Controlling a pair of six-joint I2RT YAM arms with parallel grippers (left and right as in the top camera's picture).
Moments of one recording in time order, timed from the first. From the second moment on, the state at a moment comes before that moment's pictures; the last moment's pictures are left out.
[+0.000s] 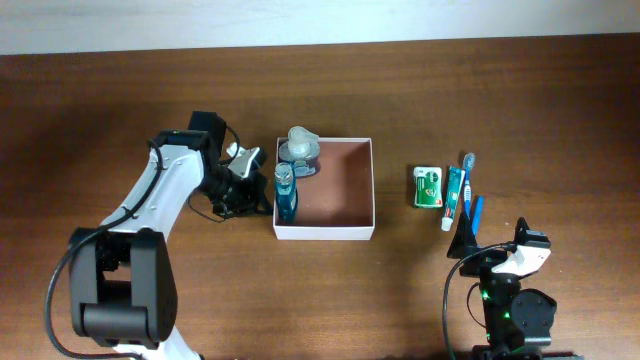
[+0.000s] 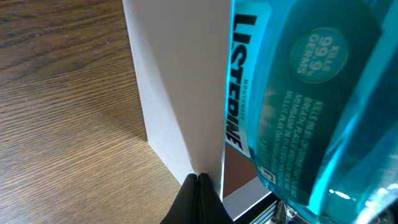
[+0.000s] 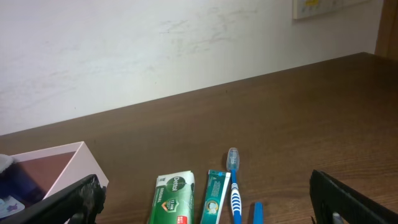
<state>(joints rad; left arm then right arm) -0.12 1.86 1.31 -1.07 0.61 0.00 -0.04 0.01 0.01 -0.07 0.04 0.21</state>
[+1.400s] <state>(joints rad) 0.00 1.86 1.31 -0.98 0.21 -0.03 -0.04 0.01 0.01 -0.07 0.04 0.21</state>
